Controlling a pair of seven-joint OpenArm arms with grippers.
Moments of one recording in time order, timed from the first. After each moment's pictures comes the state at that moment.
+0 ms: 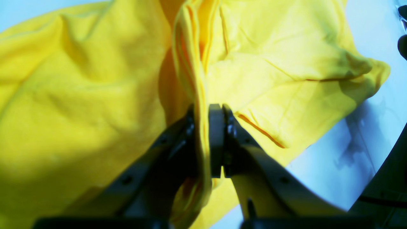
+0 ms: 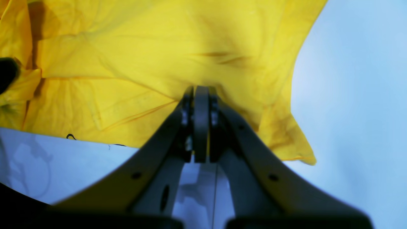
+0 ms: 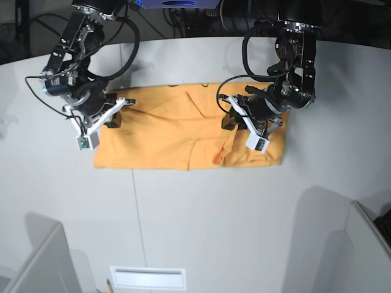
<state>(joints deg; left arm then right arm) 8.2 -9.0 1.0 97.0 -30.9 -20.7 51.3 -9.0 -6.4 21.1 112.6 17.1 24.5 -71.1</state>
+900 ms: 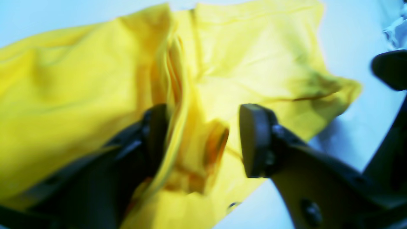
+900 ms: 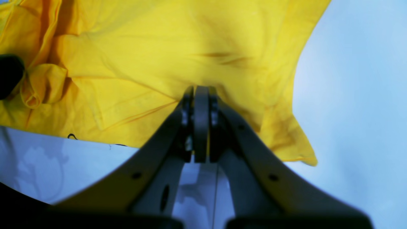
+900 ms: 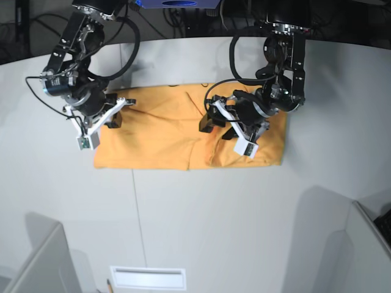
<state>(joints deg) 6.8 -3.7 1.6 96.9 -30.9 -20.7 51.4 -9.0 -6.4 21.1 112.6 17.1 24.5 -71.1</state>
